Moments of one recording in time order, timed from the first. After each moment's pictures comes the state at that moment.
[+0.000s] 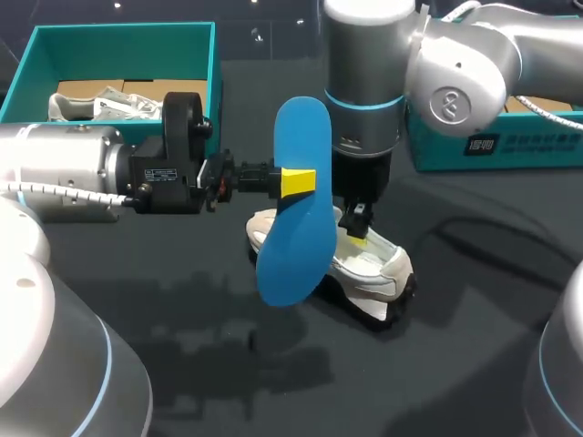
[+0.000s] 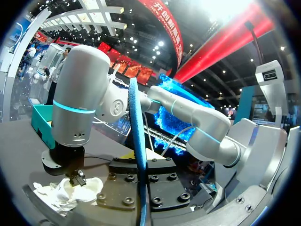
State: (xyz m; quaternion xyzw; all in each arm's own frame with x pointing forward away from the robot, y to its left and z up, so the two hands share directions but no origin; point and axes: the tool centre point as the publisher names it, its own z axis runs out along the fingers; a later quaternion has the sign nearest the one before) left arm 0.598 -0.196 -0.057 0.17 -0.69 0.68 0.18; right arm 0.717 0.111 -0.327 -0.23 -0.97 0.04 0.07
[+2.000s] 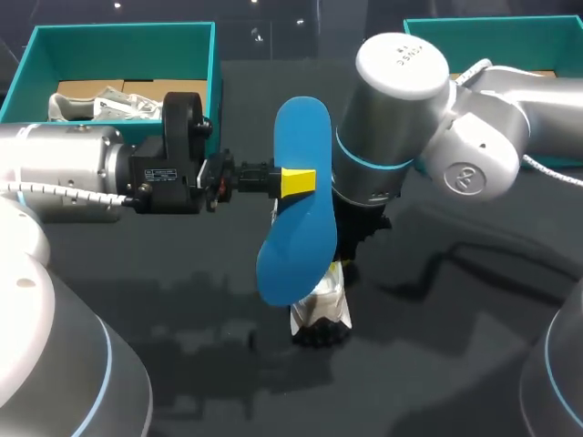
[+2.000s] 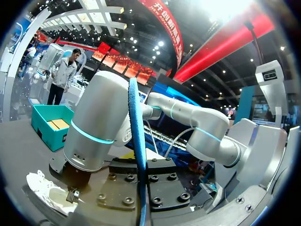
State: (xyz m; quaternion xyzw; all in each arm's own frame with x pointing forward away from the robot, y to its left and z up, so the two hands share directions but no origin) left arm 0.598 -0.196 -0.057 0.17 -0.69 0.68 0.18; right arm 0.690 0.162 -0.359 -0.62 -0.78 -0.06 0.05
